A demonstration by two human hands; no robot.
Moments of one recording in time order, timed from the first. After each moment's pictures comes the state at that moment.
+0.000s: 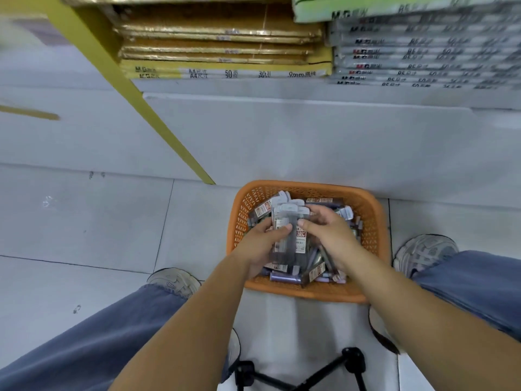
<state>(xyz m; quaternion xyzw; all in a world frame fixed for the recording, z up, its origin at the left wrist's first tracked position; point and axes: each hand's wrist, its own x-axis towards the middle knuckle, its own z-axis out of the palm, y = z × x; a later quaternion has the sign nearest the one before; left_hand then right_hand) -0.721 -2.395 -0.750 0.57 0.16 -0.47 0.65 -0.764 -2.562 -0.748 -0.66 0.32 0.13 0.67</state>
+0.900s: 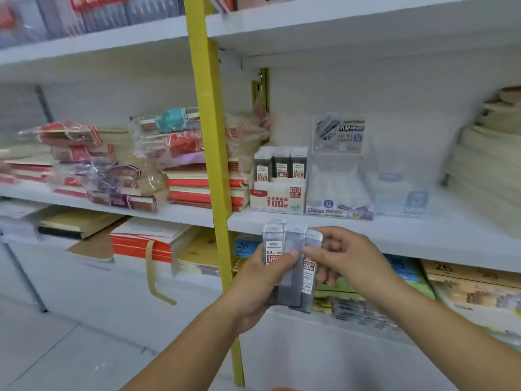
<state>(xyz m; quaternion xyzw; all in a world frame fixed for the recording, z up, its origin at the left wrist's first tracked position) -0.671 -2.372 -0.386 0.62 -0.14 -0.16 0.75 -0.701 -2.549 -0.350 -0.77 -0.07 -0.09 0.62</state>
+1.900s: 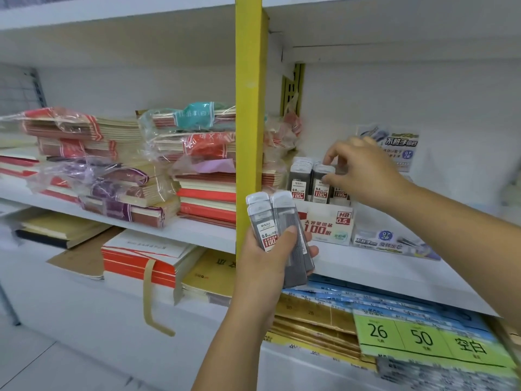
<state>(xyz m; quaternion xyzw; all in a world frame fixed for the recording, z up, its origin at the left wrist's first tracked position) -0.598 -2.347 -0.358 0.54 -0.13 0.02 0.83 -0.539 -2.531 -0.235 -0.93 -0.11 -0.34 0.08</state>
